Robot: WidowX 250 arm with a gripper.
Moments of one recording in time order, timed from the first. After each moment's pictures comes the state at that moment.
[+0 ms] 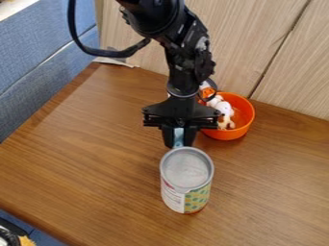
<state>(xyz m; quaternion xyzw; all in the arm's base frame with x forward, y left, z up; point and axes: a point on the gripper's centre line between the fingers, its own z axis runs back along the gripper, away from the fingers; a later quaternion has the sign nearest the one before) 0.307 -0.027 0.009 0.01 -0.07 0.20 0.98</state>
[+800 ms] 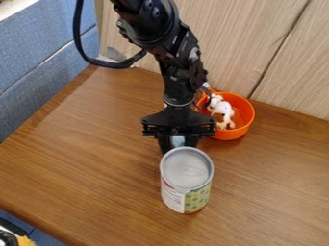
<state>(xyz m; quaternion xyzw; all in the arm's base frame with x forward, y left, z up) 0.307 -0.027 -0.010 -0.01 -0.05 0.22 0.97</state>
